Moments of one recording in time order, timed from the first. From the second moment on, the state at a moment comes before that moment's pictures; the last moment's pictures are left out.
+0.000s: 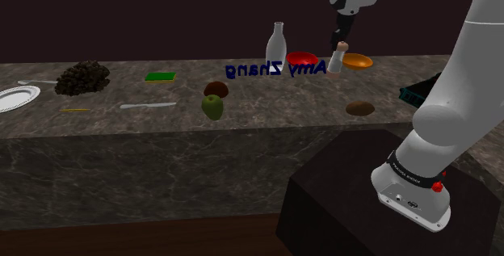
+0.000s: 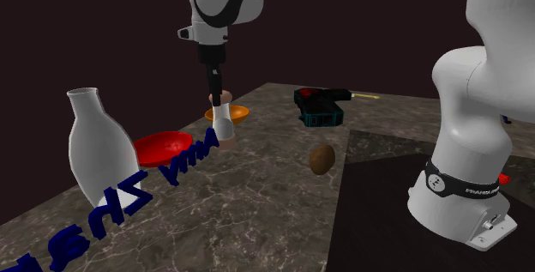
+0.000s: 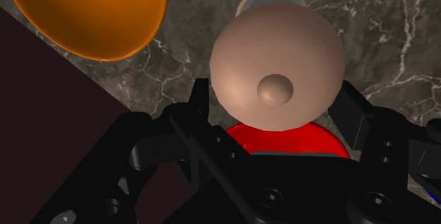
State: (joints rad) arm -0.24 0.25 -0.38 -1.92 0.01 2.24 -0.71
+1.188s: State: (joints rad) arm -0.23 0.17 -0.38 -1.80 -0.01 2.06 -0.70
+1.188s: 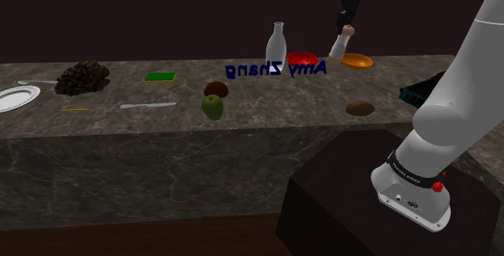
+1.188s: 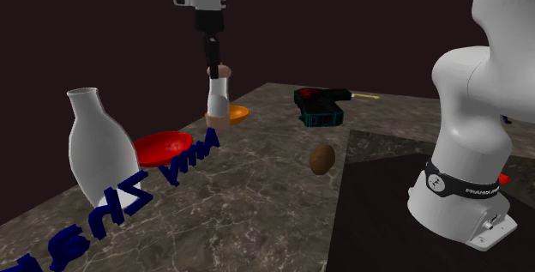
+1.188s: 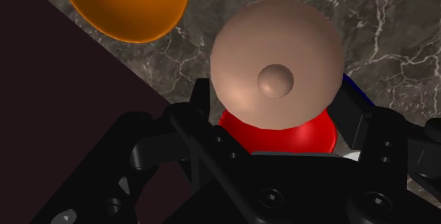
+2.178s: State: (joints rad) arm -0.35 0.32 -0.43 -1.44 0.07 1.83 -0.87
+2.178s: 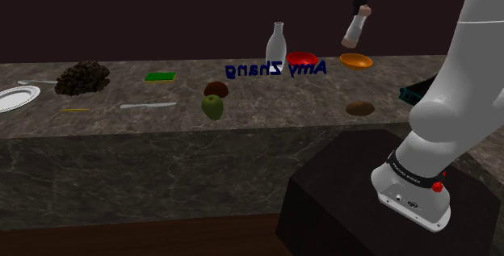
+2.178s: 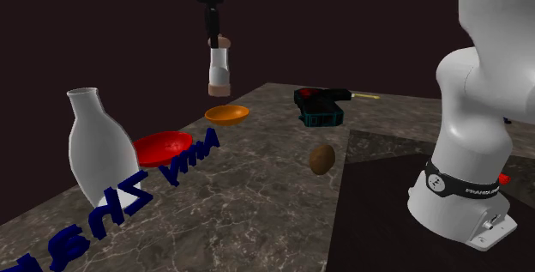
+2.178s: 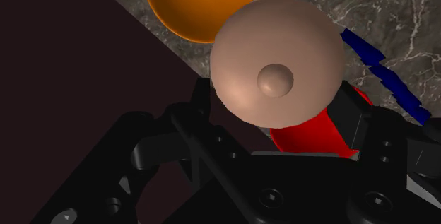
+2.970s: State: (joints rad) arm -0.58 0.61 -0.43 -0.94 0.20 1.61 -1.03
